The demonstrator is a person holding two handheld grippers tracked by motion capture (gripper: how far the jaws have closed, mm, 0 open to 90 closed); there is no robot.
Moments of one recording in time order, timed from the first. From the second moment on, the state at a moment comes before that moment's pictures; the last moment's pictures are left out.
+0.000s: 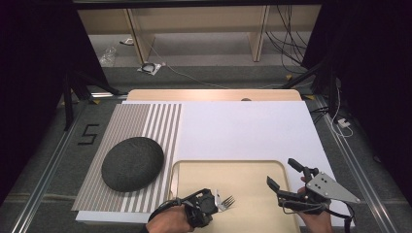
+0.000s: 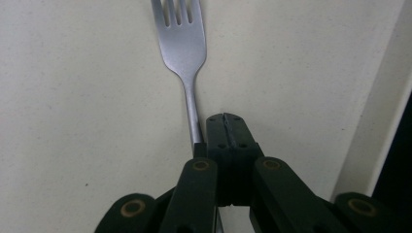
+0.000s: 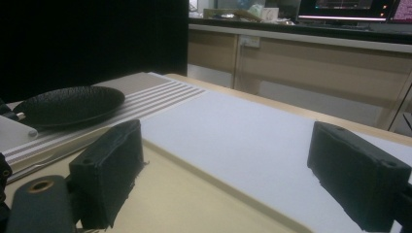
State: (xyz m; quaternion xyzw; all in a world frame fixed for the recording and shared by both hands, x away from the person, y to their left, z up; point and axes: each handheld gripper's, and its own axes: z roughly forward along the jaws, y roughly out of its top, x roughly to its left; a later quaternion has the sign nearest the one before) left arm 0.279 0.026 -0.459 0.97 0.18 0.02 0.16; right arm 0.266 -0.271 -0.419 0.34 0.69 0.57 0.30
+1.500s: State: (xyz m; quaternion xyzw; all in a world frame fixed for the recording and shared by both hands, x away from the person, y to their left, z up) left arm 0.310 0.079 -0.460 0.95 0.26 0.03 0.16; right arm 0.266 -0.271 -0.419 0.34 0.69 0.57 0.30
